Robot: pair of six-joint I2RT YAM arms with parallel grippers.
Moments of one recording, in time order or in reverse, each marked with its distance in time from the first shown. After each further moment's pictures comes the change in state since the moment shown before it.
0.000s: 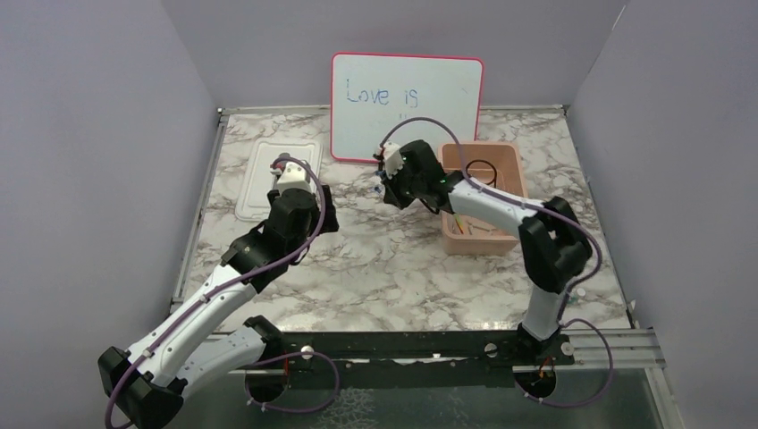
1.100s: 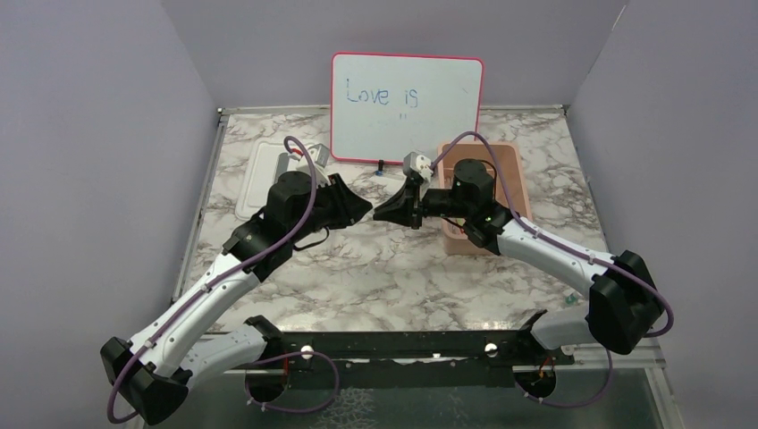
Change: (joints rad) left arm 0.003 0.076 0.116 0.132 0.551 -0.278; right arm 0.020 -0.564 -0.491 0.624 -0.633 0.090
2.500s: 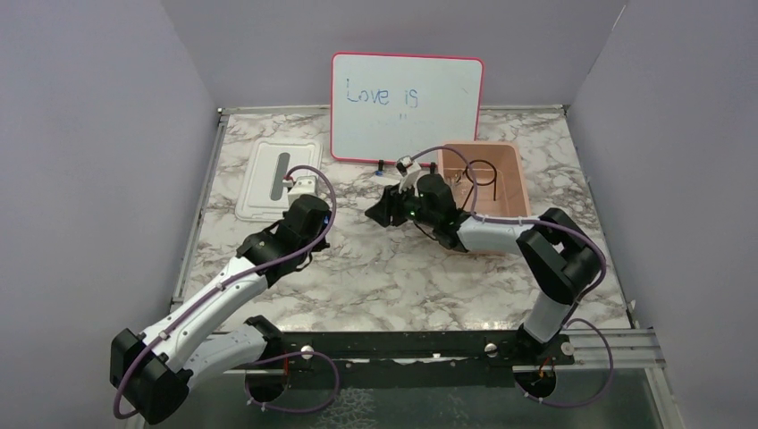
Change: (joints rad) left arm 0.001 -0.003 -0.163 -0.271 -0.478 0.196; right arm 0.022 0.365 -0.019 0.173 0.489 0.454
